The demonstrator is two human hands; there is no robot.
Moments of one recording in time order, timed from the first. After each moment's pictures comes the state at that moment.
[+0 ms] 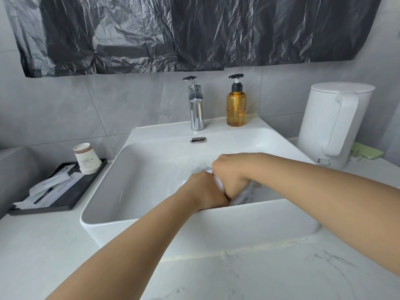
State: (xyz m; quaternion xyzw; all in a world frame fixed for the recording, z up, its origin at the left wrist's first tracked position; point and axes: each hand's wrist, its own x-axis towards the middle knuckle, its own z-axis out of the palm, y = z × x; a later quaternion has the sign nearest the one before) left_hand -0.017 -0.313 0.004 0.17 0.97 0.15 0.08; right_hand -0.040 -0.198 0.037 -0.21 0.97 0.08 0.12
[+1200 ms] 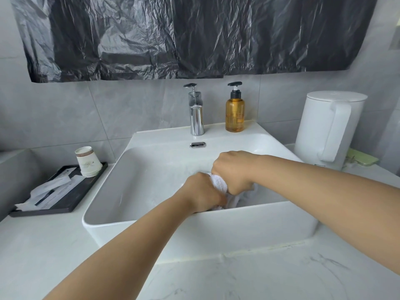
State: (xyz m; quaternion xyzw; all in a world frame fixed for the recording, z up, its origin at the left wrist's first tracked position) left_hand -0.005 -0.317 0.012 0.11 0.93 0.32 0.10; right_hand -0.032 -0.187 0.050 -0.29 0.95 0.14 0.02
